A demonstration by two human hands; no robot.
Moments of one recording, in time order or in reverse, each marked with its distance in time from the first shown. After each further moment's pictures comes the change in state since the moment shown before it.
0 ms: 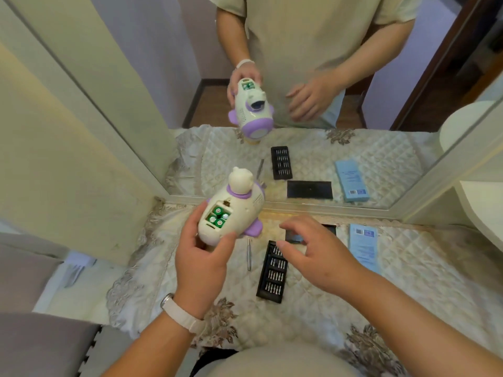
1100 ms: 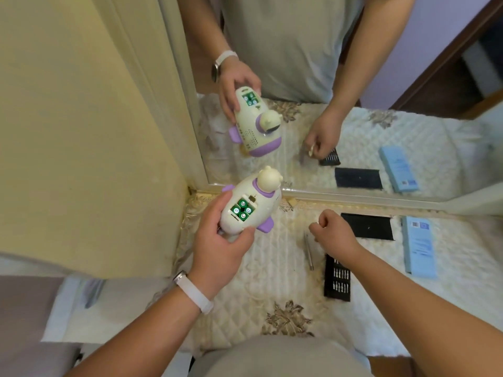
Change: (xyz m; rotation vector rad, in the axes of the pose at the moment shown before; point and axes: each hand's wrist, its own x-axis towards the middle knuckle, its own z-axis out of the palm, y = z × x) left_hand 0.151 -0.100 -0.139 -0.019 -0.292 -0.063; right_hand 0.132 -0.003 0.159 0.051 0.117 0.706
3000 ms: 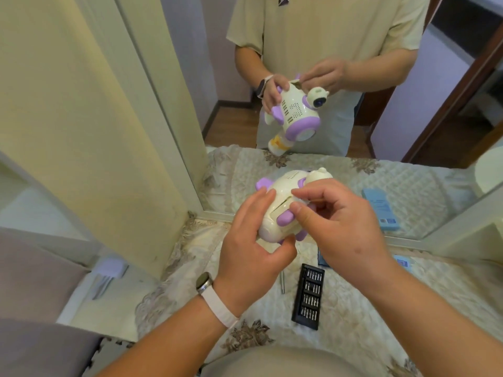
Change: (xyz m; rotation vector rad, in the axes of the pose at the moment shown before) left_hand -0.083 0.128 0.125 0.316 0.099 0.513; right_hand -0.156 -0.075 -0.172 0.530 0.066 -0.732
